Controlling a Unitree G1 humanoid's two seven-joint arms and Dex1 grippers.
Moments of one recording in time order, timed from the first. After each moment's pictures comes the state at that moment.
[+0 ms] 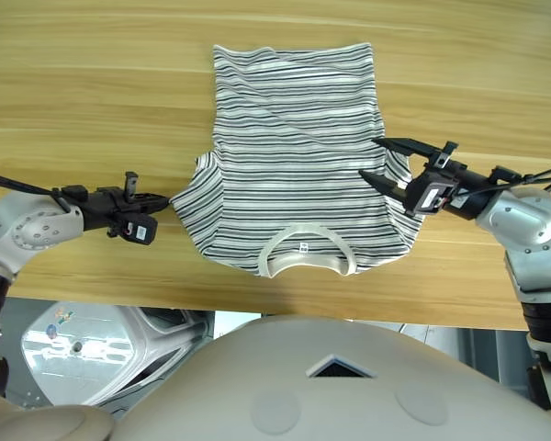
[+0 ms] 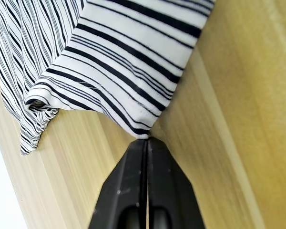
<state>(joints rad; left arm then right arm) -0.02 1.12 -0.31 0.30 0.51 -0.84 -0.59 0.11 -0.77 0.10 -0.27 -0.06 -0.35 0.72</state>
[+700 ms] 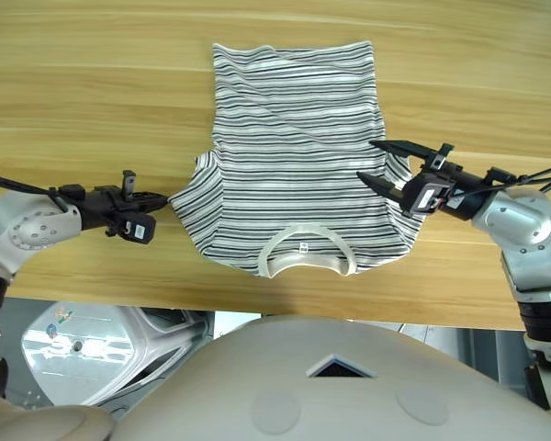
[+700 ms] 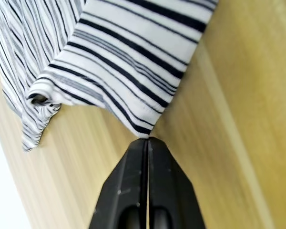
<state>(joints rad) -0.01 1.13 -0.26 0.30 0.51 -0.85 -0.57 0.11 -0.76 0.11 -0.26 -0.07 -0.35 0.72</state>
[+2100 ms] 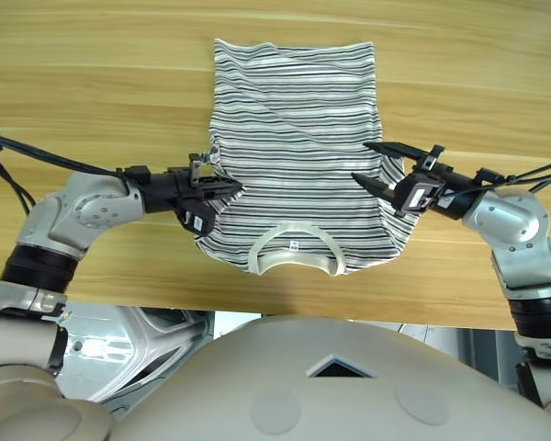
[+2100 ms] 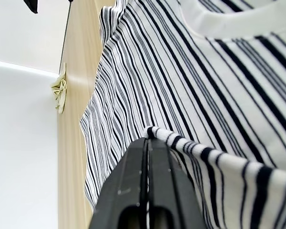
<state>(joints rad) -0.16 0.85 -0.37 0.17 0.40 -0.89 -0.65 0.09 -0.73 0.13 -0.23 -0.10 -0.35 0.72</state>
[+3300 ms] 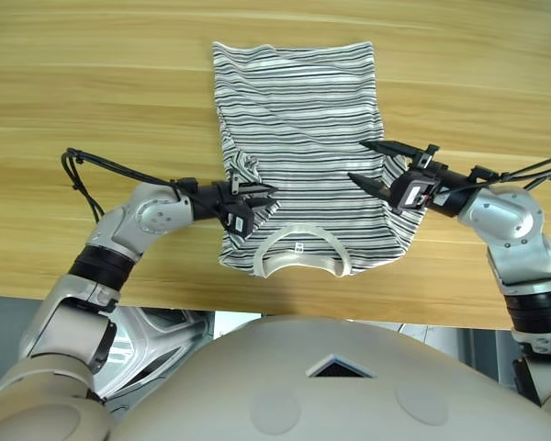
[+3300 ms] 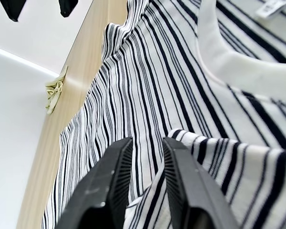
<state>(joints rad) -0.18 0.64 -0.46 0.29 0.40 -0.80 -0.63 0.07 -0.72 0.16 -0.20 -0.10 -0.35 0.72</state>
